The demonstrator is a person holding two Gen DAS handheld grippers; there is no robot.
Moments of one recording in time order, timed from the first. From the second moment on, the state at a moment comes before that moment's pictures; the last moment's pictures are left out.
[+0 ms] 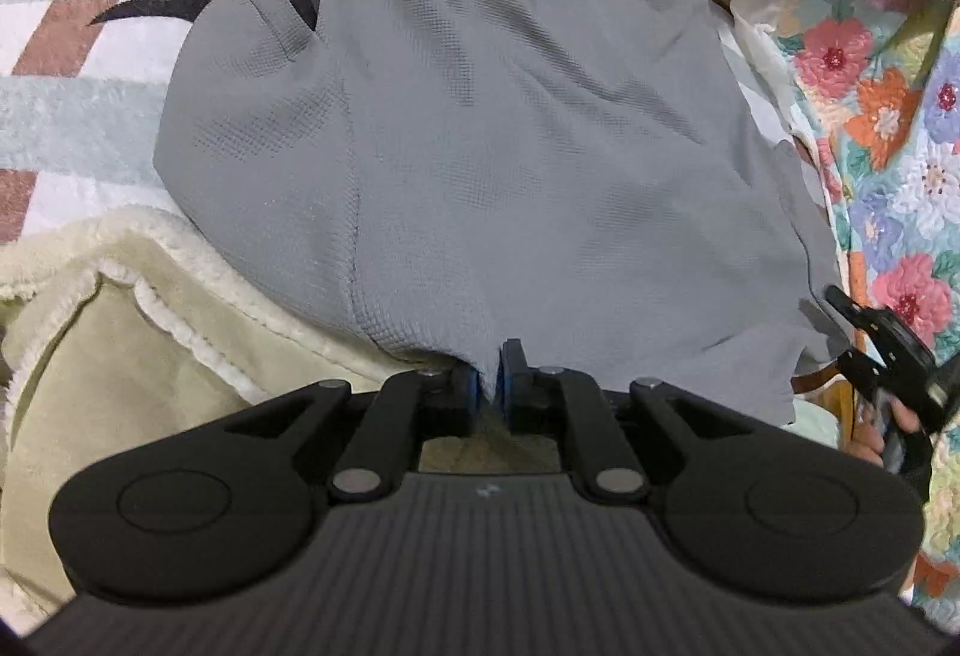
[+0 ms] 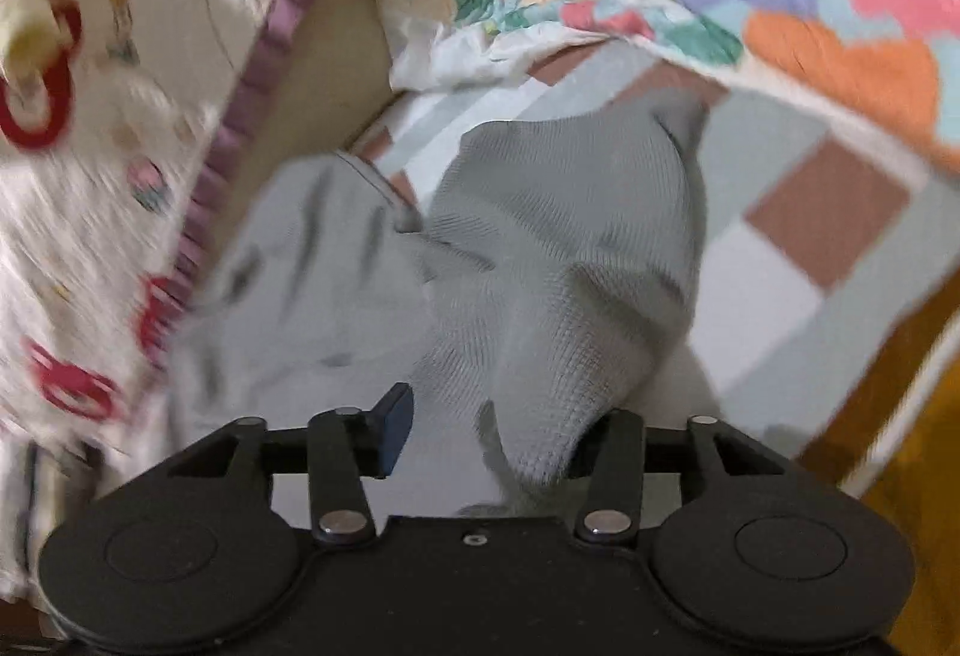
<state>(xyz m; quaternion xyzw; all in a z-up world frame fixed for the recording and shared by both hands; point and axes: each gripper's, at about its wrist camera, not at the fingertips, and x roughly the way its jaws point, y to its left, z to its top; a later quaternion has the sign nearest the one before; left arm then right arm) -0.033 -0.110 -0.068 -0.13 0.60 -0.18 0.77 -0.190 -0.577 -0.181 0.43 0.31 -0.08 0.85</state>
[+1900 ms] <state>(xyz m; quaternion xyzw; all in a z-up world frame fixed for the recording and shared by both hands) -0.046 -0.014 -0.009 -0.15 0.51 -0.09 0.84 -0.236 -0.414 -0.097 0.01 0.44 -0.02 0.90</state>
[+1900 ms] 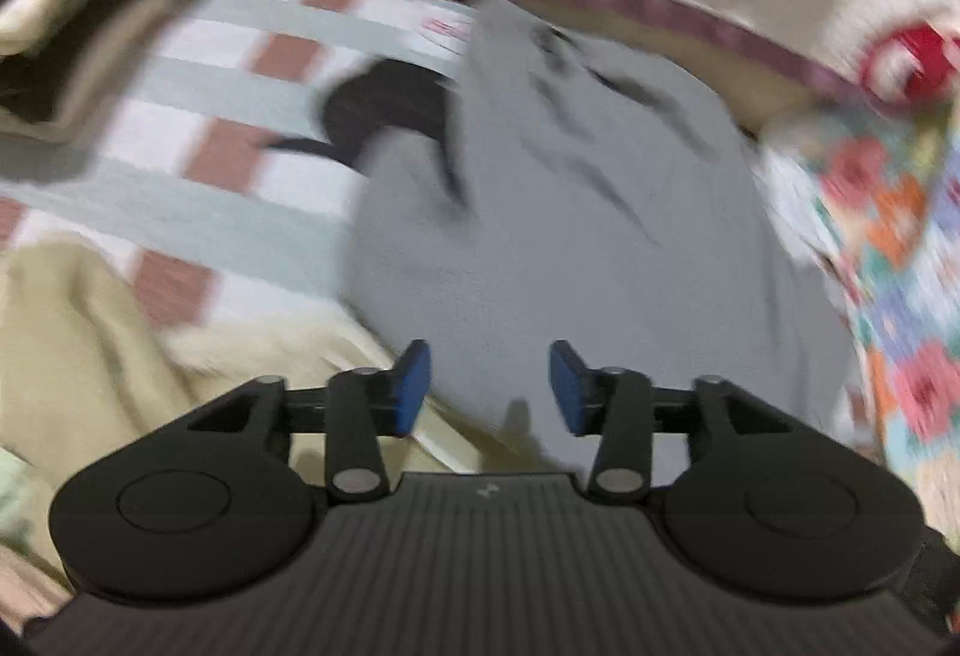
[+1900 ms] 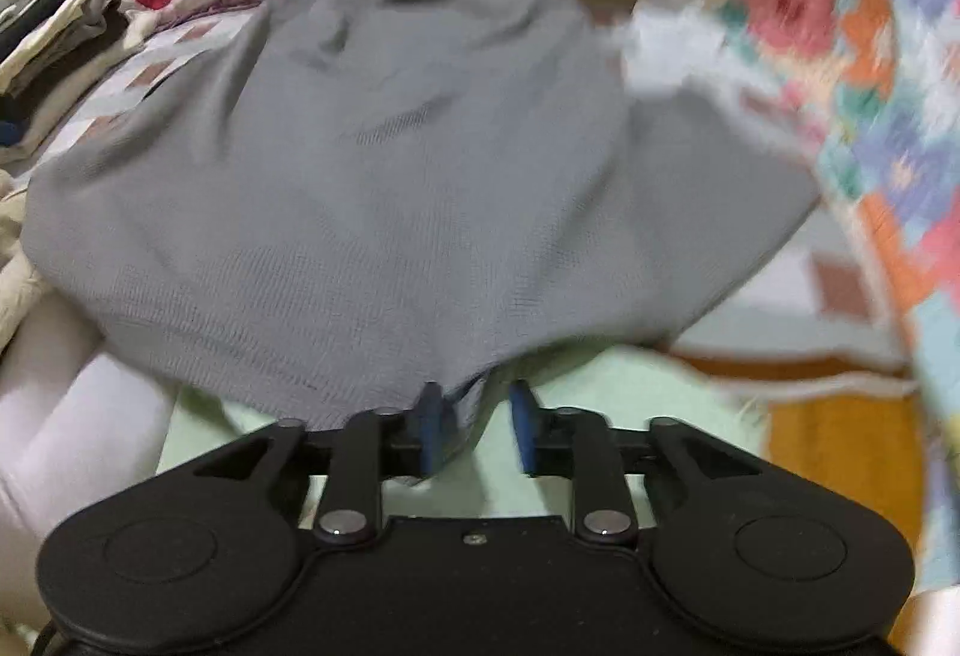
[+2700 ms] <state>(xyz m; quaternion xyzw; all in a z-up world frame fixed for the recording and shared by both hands) 0.098 0.046 -0.122 -0.33 0.53 -0.14 0.77 -0.051 -0.196 -0.088 -0.10 0.41 0.33 0.84</state>
